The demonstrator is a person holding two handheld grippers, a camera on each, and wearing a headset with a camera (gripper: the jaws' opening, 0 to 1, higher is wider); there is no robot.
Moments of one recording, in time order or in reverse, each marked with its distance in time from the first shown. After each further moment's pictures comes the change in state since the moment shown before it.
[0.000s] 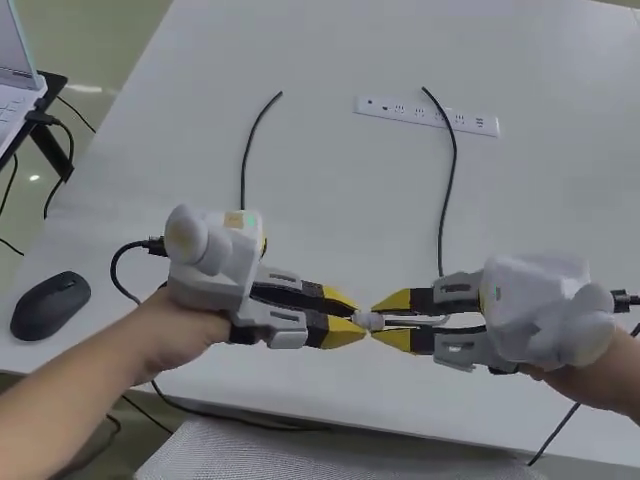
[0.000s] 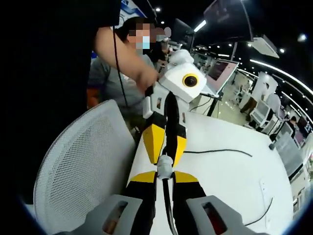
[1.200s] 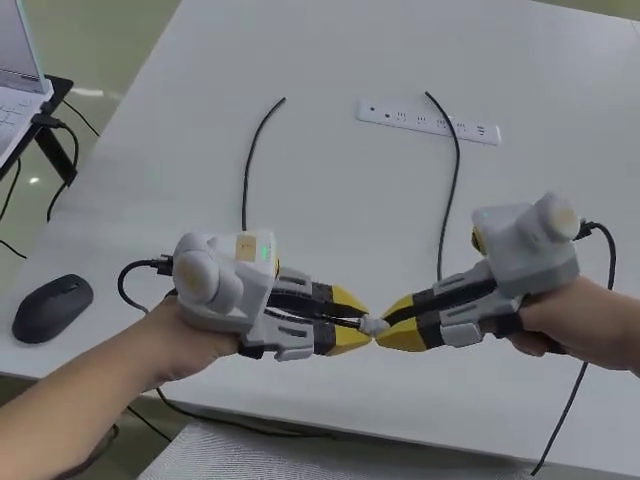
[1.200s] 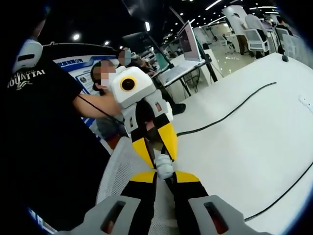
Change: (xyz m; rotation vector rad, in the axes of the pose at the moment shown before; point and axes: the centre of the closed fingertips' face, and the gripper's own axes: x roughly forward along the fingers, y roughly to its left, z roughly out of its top) left arm 0.007 -0.007 0.010 0.303 0.001 0.037; right arm -0.004 0.000 0.001 0.729 -0.071 0.354
